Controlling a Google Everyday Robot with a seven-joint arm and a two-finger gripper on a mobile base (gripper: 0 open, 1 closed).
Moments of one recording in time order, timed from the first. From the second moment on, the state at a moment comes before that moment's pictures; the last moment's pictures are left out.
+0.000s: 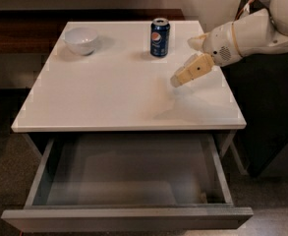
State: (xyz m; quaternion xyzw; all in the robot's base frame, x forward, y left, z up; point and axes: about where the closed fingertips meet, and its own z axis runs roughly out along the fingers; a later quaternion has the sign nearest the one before) arm 0.618 -0.123 0.916 -0.50 0.73 0.23 0.40
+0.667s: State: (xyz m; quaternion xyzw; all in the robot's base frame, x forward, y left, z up) arm 0.642 -0.130 0.916 -0.48 0.76 0.20 0.39
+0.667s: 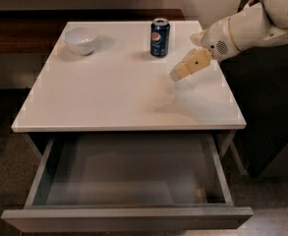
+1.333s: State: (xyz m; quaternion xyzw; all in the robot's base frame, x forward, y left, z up) arm 0.701 -0.121 0.920 -0.44 0.76 0.21 0.43
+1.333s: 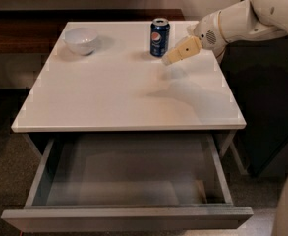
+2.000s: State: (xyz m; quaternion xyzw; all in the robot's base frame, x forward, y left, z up) arm 0.763 -0.108 0.915 -0.40 0.77 0.22 0.45
